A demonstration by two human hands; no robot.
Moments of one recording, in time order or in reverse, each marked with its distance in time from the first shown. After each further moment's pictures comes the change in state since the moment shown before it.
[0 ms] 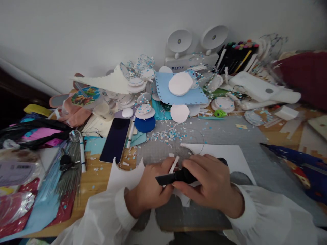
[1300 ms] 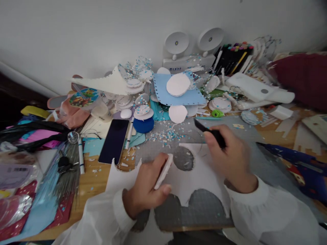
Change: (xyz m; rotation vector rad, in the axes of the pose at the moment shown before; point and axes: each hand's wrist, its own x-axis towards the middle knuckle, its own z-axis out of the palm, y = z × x) left_hand -0.003 0.001 -0.008 -0.141 0.087 0.040; right_hand 0.001 0.055 -0.013 -0.201 0.108 0.626
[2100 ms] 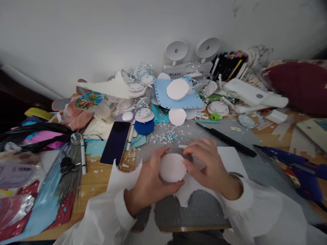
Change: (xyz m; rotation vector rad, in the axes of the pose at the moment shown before) left_hand 0.004 0.001 0.010 0.108 0.173 -0.134; right_hand -0.014 -0.023 0.007 0.359 -0.181 -0.490
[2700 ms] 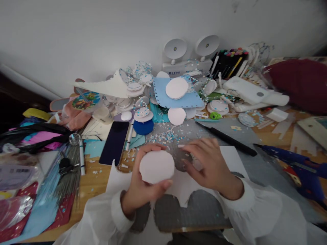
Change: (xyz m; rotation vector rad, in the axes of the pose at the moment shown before) left_hand 0.002 0.002 -0.010 -0.529 0.180 0.125; right_hand 0.000 0.001 -0.001 -0.156 -0.065 -0.057
